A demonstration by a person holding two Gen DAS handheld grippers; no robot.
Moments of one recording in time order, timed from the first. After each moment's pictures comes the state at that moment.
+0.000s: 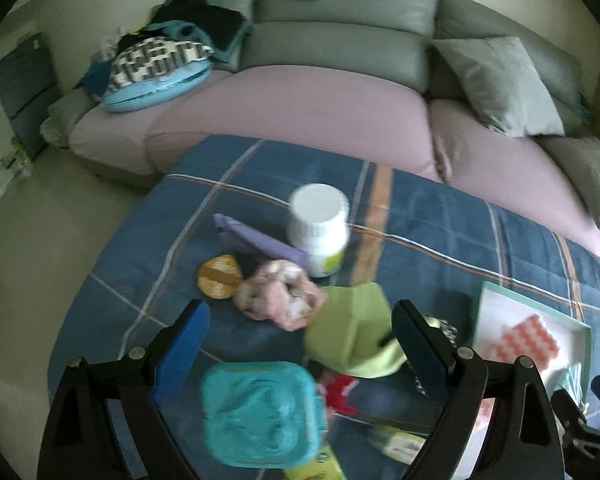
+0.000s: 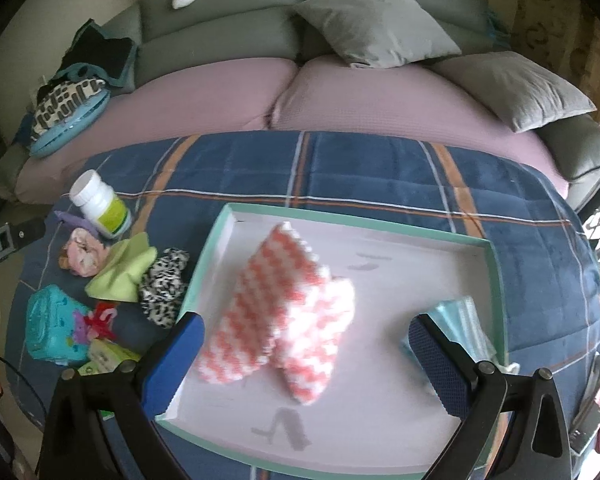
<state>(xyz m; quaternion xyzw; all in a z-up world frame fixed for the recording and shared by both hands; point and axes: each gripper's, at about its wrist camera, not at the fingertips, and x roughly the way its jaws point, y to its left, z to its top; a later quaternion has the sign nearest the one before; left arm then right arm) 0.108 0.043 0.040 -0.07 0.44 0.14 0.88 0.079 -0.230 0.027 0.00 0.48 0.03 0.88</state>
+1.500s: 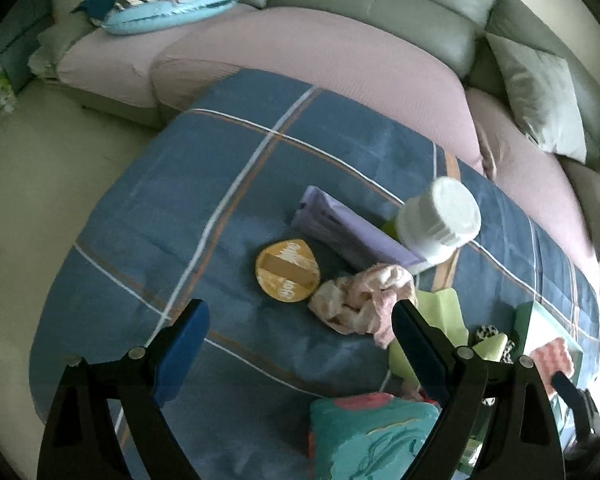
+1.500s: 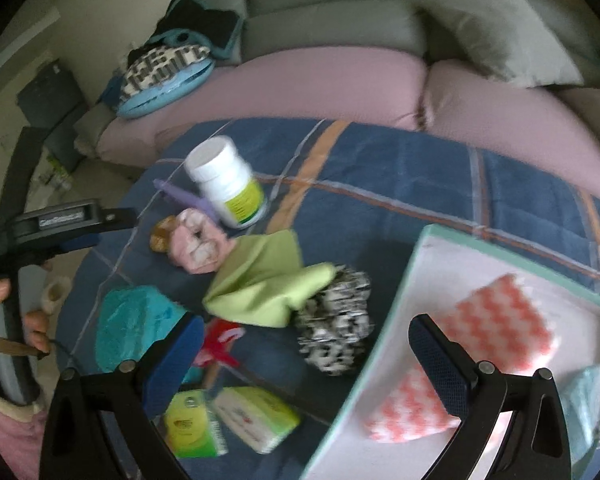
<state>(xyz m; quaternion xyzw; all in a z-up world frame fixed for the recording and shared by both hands) 0.139 0.164 -0.011 -0.15 0.52 0.11 0.83 0.113 -0.103 0.004 0.00 0.49 0.22 0.85</state>
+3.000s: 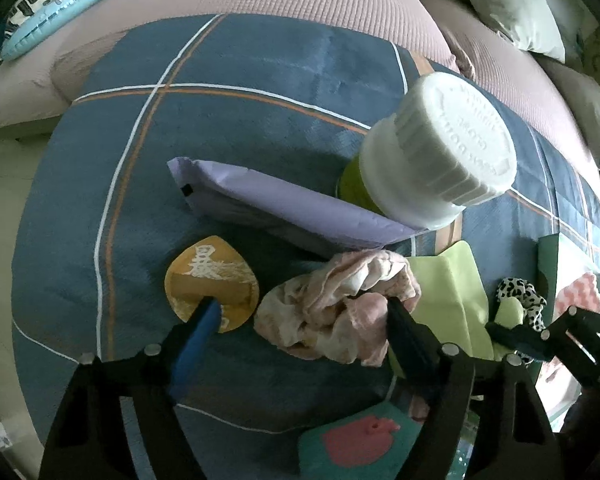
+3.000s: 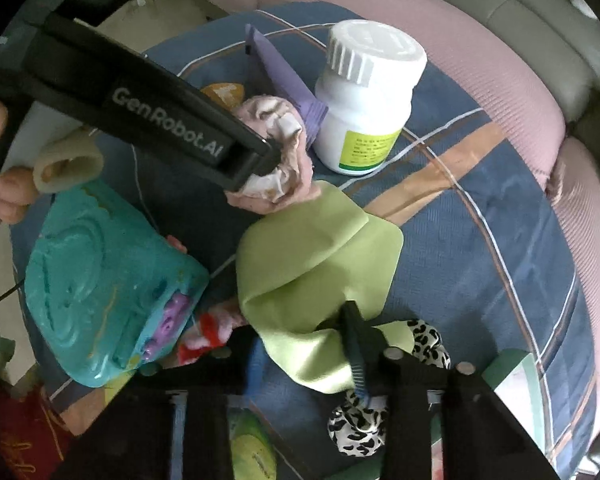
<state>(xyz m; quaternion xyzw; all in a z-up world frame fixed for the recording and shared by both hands) 0.212 0.133 -0.075 -0.08 0.63 0.00 0.77 0.144 0.008 -0.054 -0.28 0.53 0.33 0.72</state>
